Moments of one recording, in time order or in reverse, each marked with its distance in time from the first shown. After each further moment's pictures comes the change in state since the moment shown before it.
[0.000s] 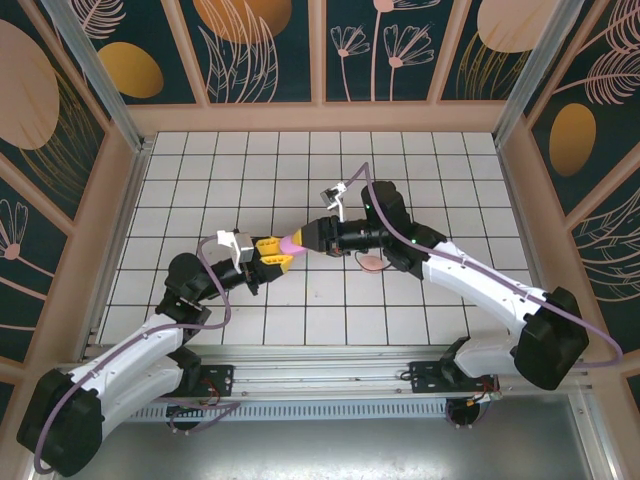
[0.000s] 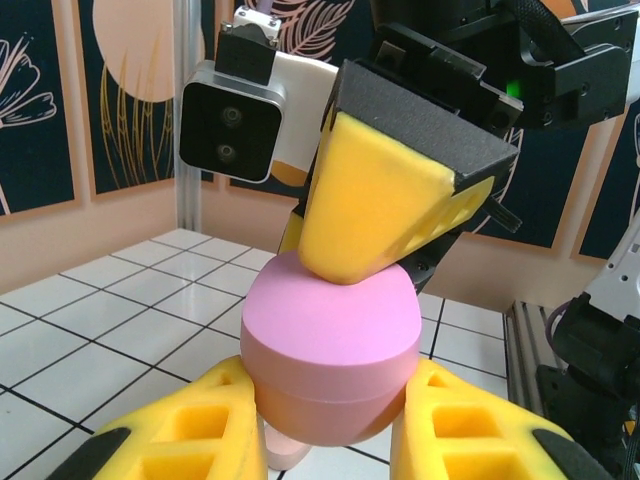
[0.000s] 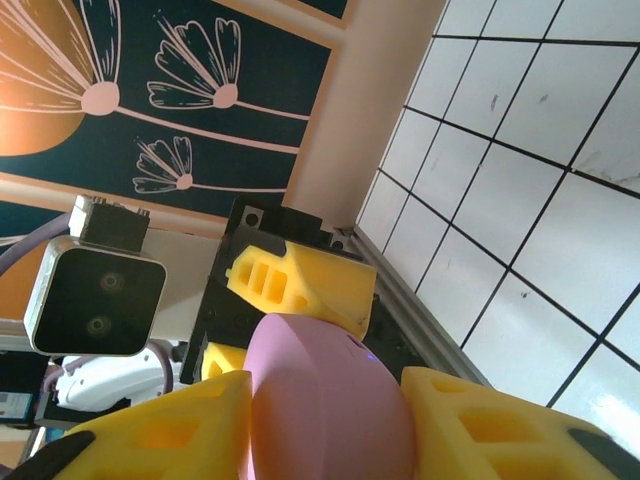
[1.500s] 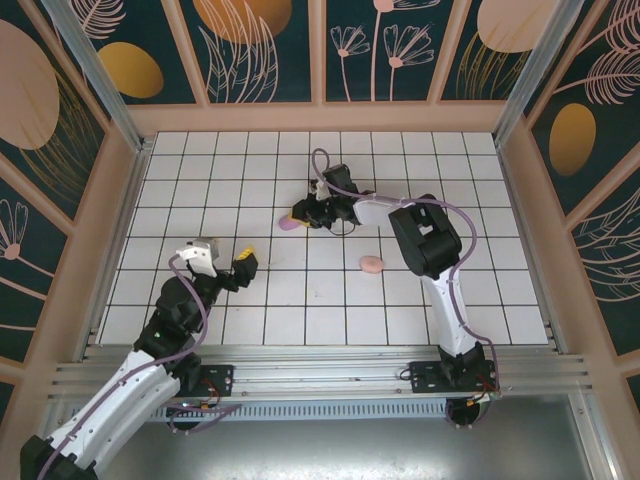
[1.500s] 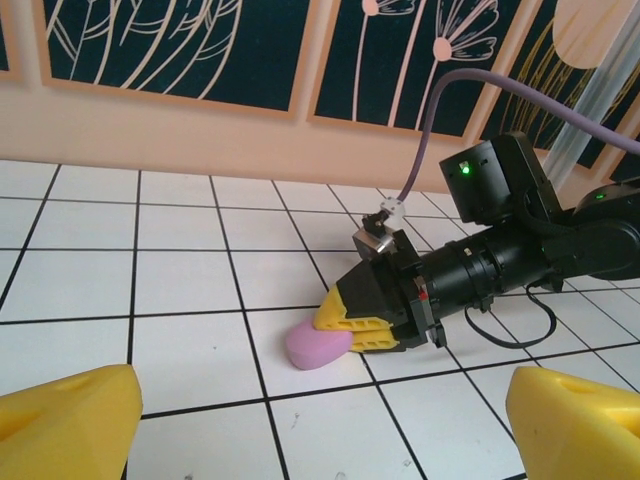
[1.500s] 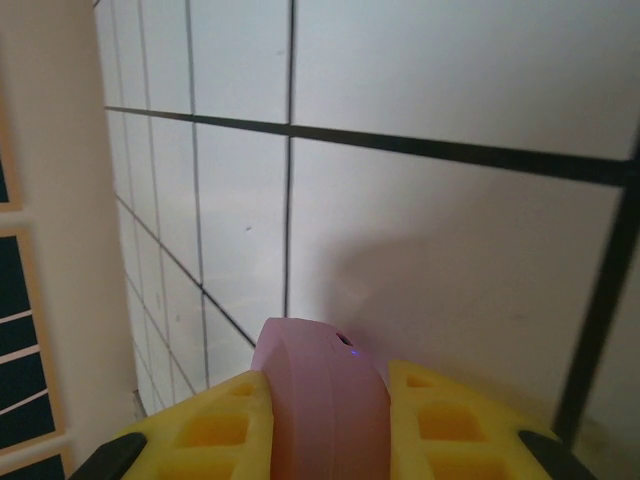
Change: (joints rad) left arm -0.006 -0.443 -0.112 -0.569 -0.820 -0.071; right arm -0.199 0.987 0.543 0.015 0.079 -0.114
